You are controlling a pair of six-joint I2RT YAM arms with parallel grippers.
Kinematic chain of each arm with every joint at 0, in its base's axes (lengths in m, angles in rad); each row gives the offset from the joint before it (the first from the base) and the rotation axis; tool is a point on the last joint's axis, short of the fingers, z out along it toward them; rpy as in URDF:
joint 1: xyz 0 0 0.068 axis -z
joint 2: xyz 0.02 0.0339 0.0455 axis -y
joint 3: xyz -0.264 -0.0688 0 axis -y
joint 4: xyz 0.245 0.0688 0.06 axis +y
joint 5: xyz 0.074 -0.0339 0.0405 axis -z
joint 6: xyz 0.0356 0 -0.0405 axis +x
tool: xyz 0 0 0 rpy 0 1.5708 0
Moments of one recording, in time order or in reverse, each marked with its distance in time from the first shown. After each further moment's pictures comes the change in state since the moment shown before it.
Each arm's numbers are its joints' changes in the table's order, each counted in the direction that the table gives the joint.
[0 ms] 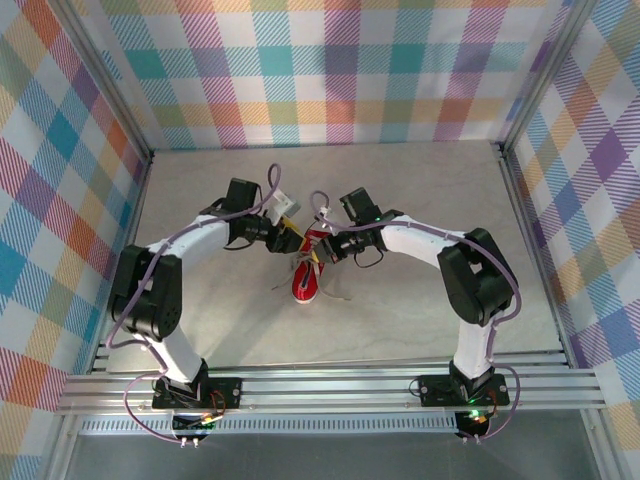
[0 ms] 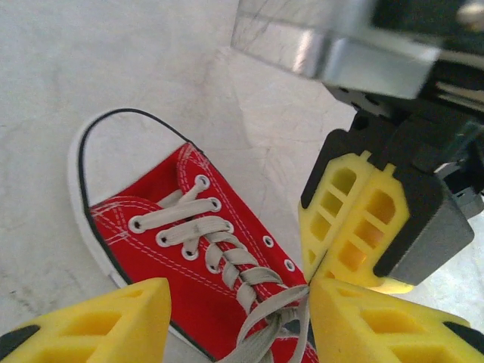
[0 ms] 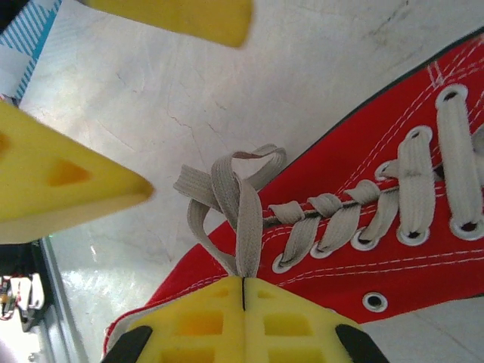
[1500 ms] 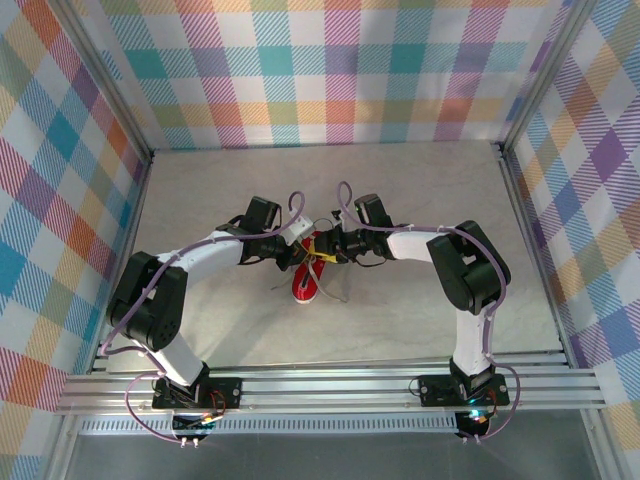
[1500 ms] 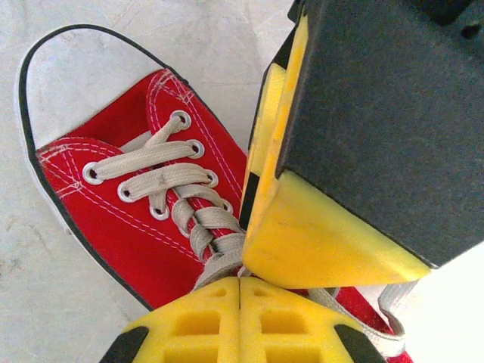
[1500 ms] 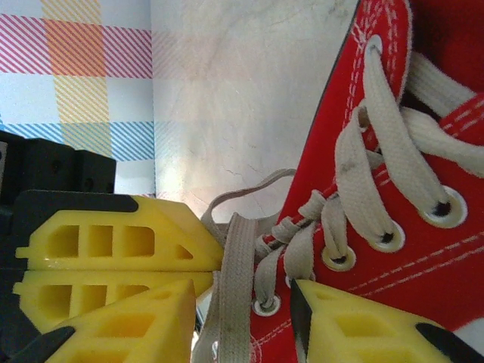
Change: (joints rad) left arm 0.148 0.073 -0.145 -0.089 -0.296 -0.032; right arm 0.075 -0.097 -0.158 -0.473 -0.264 0.680
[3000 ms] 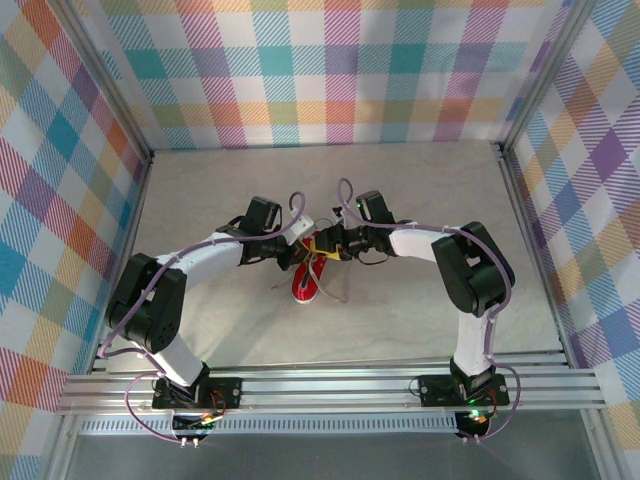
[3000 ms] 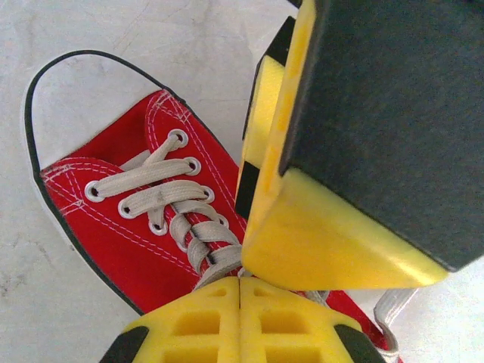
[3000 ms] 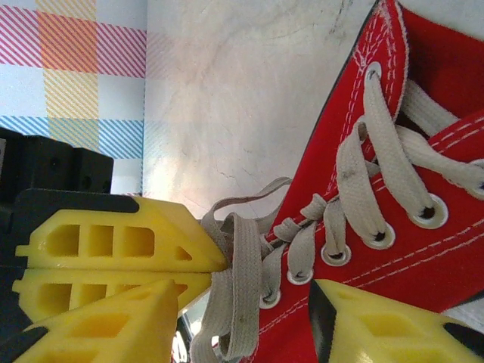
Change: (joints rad) left arm 0.008 0.012 -0.011 -0.038 0.000 0.000; right arm 0.008 0.024 0.027 0.085 0.025 -0.090
